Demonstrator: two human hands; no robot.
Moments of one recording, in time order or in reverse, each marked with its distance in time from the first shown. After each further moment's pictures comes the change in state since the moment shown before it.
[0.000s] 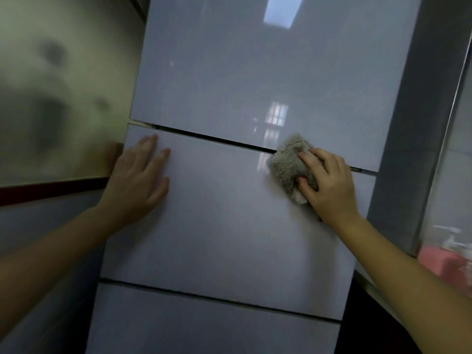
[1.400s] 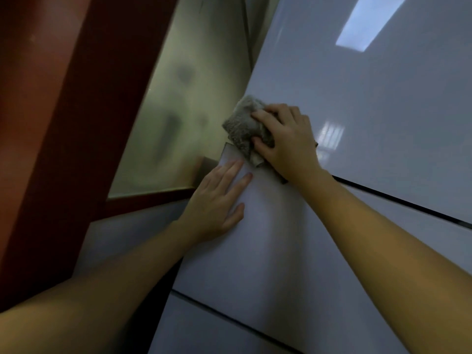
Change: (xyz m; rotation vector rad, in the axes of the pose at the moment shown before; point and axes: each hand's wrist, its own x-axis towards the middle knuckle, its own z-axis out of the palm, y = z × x) left_hand -0.010 -0.036 0.015 0.014 0.063 0.066; right_hand 0.196 -0.220 0.100 0.183 0.024 -0.287
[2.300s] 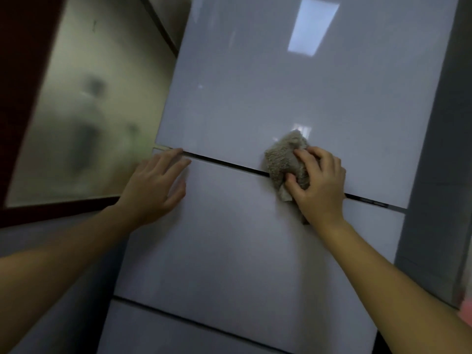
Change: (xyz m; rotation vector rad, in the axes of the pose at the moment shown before) left_hand 0.044 0.026 -0.043 0.013 -0.055 -0.066; right_hand -0.165 0.114 -0.100 -0.031 0.153 0.380
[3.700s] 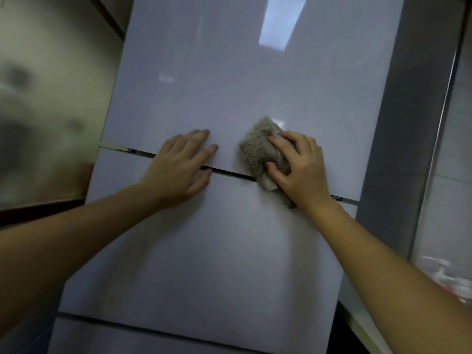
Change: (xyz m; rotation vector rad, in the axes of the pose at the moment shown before) left_hand 0.086 0.096 0.016 0.059 0.020 0.180; right_hand 0.031 0.057 -0.026 -0.061 -0.025 -0.194
